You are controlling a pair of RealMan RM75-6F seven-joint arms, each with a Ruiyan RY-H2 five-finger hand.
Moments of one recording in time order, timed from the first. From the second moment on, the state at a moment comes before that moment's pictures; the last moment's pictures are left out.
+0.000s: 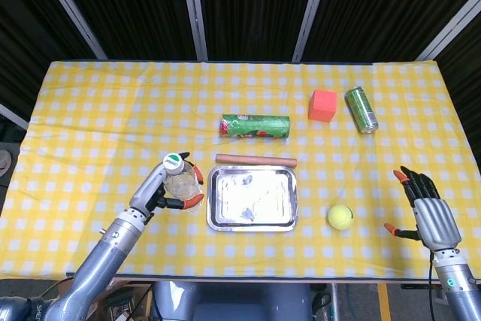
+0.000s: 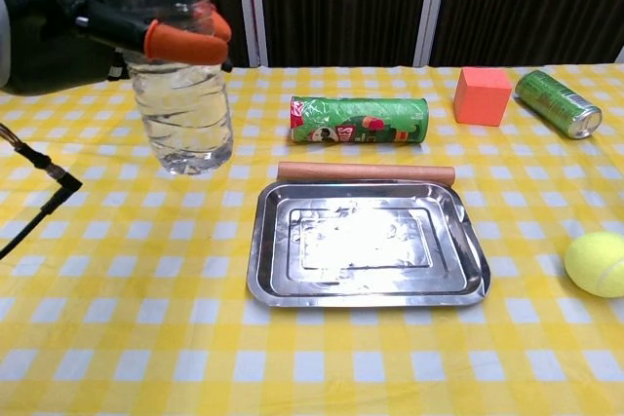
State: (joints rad) left arm -0.61 -1.30 -0.37 -2.23 0.74 1.07 -0.11; right arm 0.17 -1.17 0.05 -1.47 -1.50 1.35 0.22
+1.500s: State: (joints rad) left arm -0.52 -1.22 -0.25 -2.10 1.06 1.08 -0.33; right arm 0.14 -1.14 0.04 -1.49 -1.52 1.40 0.27
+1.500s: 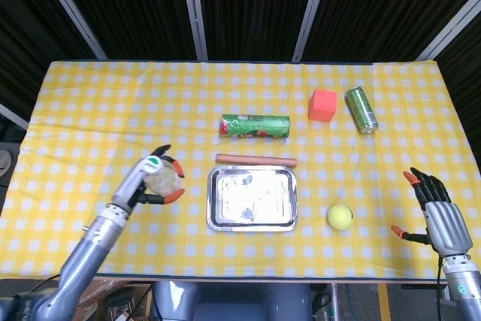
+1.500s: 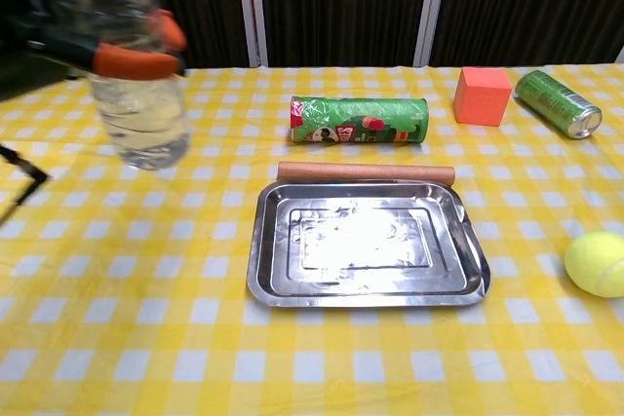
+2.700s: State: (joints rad) left arm -0.80 -1.83 -0.38 -1.76 0.83 1.10 -0.02; right arm 0.16 -1.15 0.05 -1.46 -1.50 1.37 0.31
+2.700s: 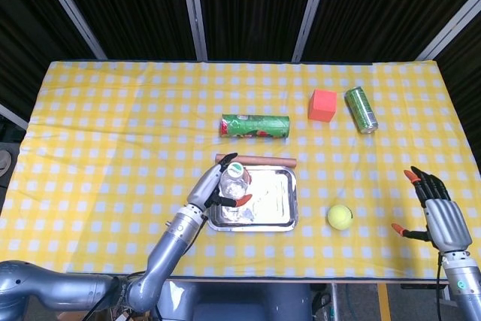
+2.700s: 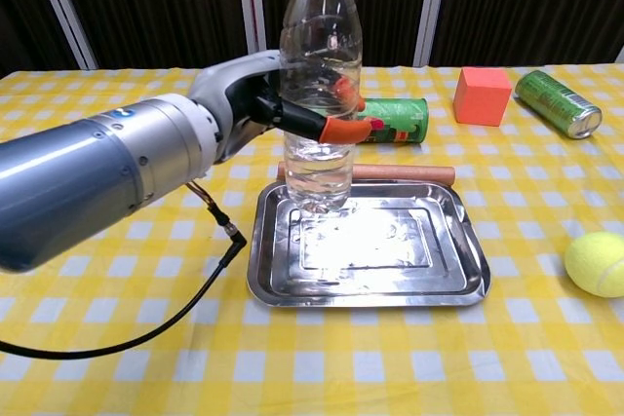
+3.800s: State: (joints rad) left arm -0.81 -1.94 -0.30 -1.47 0.99 0.86 -0.19; right arm 0.16 -1.15 0.06 -1.44 -1.49 1.36 0.33
